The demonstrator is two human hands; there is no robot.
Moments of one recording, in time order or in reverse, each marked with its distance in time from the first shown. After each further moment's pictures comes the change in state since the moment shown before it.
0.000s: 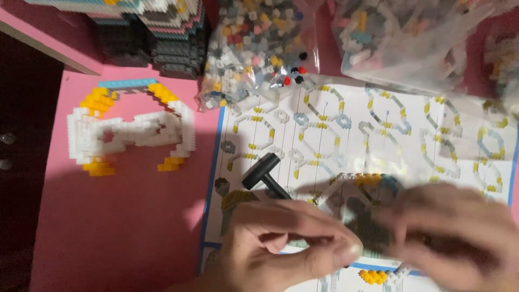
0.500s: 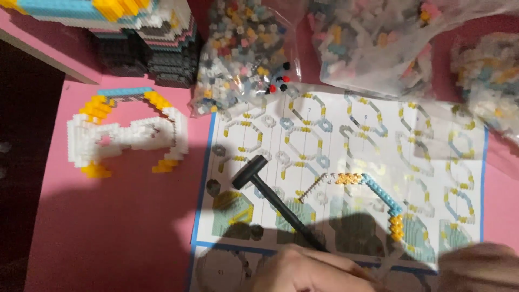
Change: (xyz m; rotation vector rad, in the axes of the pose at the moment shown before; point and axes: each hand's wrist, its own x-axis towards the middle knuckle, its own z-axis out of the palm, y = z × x) left_hand -0.018 0.011 0.030 0.102 -0.305 -0.423; right_hand -0.102 0.032 -0.062 -0.188 -0.020 0.058
